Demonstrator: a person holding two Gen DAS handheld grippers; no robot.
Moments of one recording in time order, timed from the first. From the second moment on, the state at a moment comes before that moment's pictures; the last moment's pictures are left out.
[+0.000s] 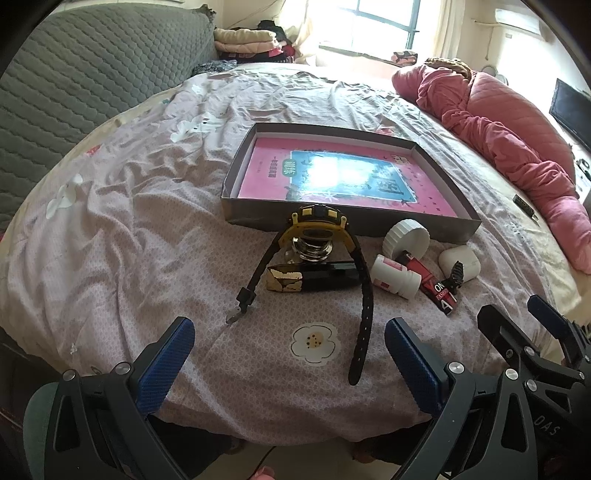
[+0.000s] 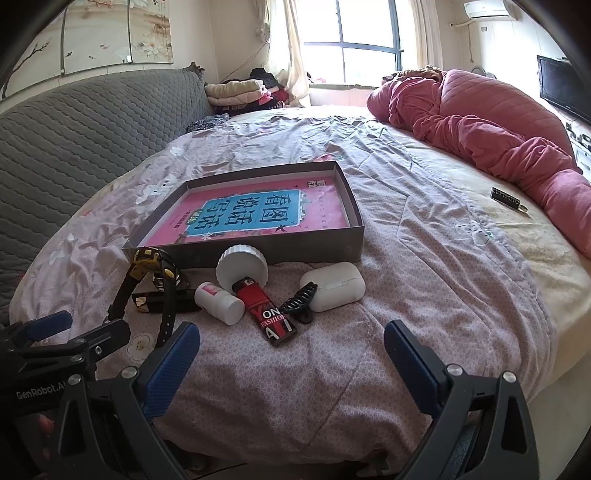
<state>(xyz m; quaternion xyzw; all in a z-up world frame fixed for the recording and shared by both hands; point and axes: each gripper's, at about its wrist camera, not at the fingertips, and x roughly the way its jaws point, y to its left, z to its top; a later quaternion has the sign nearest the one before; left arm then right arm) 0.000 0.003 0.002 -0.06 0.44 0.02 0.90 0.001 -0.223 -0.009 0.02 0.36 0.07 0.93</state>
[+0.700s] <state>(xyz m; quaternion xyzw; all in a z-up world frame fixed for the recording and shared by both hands) 0.070 0.012 0.004 -0.09 0.46 0.01 0.88 0.032 -0.257 -0.022 0.07 0.37 0.04 0.92</state>
